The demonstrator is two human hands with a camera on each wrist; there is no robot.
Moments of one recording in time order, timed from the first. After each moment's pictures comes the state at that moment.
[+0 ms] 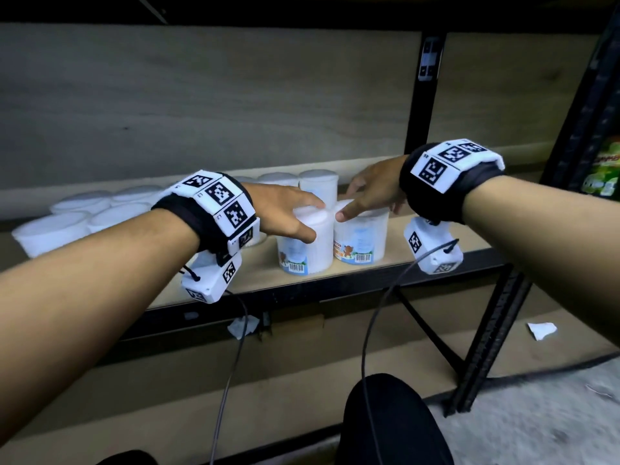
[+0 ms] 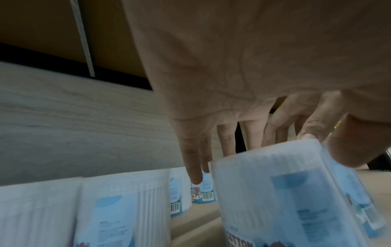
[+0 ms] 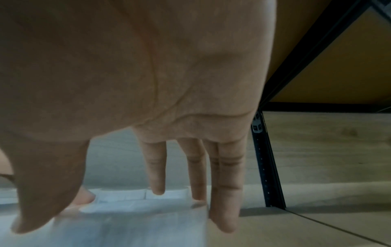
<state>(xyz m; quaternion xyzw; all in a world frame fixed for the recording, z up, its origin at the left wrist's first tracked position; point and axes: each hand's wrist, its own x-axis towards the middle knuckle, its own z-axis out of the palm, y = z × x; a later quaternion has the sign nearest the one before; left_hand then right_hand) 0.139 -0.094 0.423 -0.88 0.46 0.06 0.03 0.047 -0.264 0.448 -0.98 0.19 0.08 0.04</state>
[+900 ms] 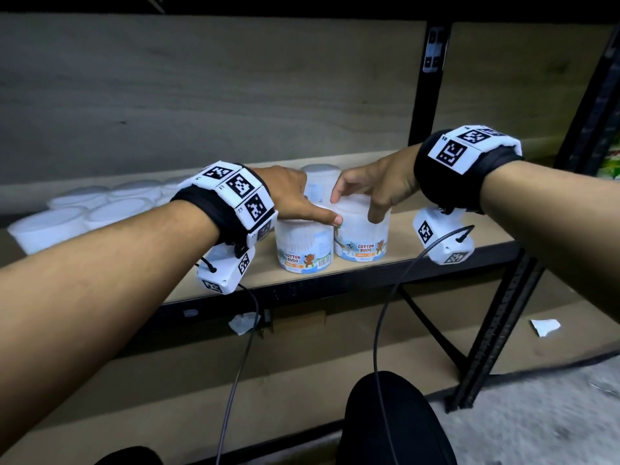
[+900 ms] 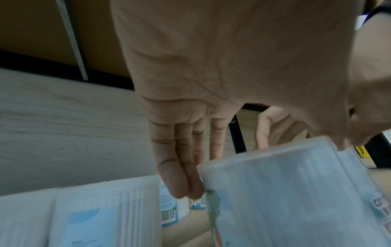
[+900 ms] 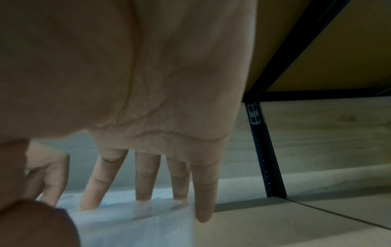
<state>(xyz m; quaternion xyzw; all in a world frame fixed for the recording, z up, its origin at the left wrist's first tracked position) 0.123 -0.108 0.434 -0.93 0.38 0.01 0.00 0.054 -0.282 0.445 -0.98 0.09 0.16 0.12</state>
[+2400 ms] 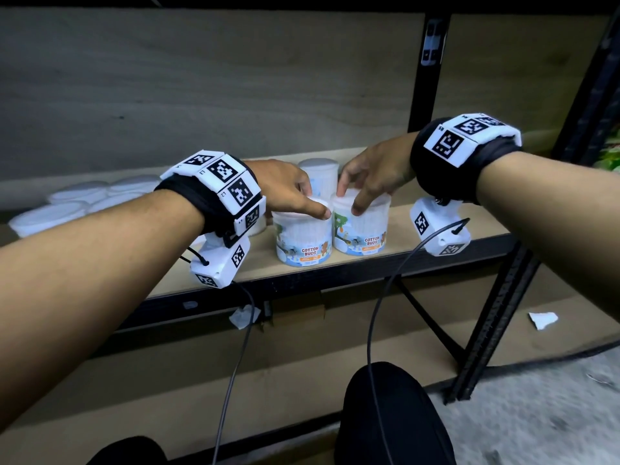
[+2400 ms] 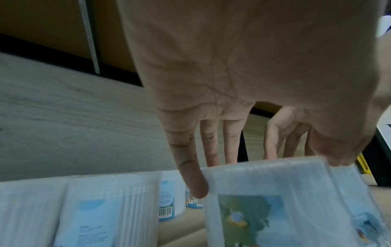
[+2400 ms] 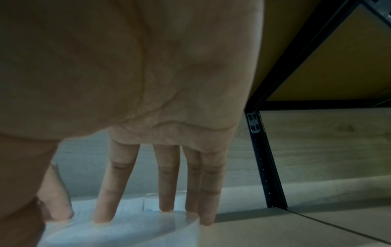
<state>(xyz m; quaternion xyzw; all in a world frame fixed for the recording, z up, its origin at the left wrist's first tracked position) 0.134 -0.104 0.431 -0.91 0.40 0.06 -0.04 0.054 -0.287 0.447 -0.98 0.11 0.08 0.12</state>
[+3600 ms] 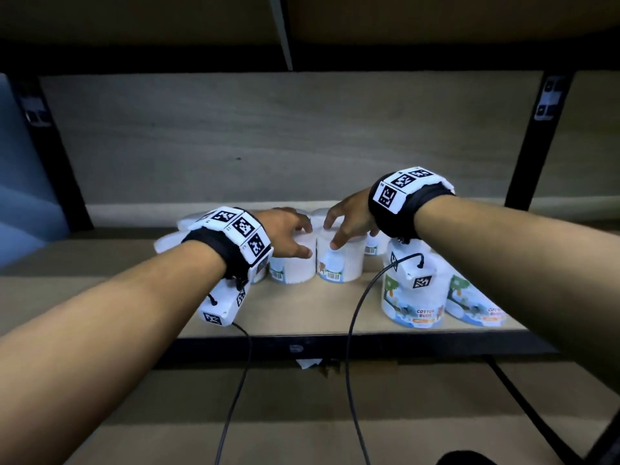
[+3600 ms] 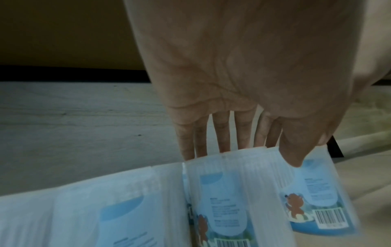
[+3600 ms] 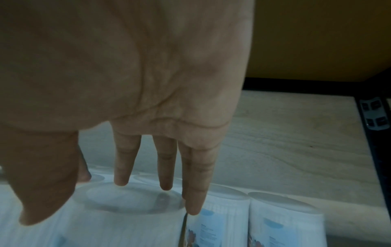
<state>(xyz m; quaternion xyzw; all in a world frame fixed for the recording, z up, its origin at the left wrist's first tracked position) 0.239 0.031 0.419 -0.94 0.34 -0.04 0.01 0.185 -0.134 0.456 -0.99 0.03 0.10 0.02</state>
